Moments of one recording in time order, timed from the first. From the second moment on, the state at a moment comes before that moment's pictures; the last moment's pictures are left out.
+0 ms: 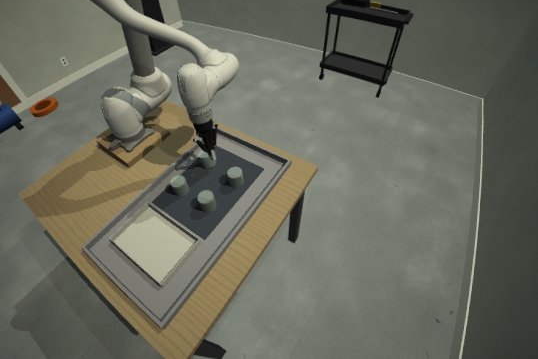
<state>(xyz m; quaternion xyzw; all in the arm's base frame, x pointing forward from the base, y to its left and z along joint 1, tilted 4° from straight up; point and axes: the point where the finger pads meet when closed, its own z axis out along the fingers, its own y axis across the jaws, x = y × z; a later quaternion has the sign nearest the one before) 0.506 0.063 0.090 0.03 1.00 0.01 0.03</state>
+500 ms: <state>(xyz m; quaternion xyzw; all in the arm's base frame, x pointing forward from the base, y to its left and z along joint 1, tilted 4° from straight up) 0.519 0.062 0.087 0.03 1.00 0.01 0.03</state>
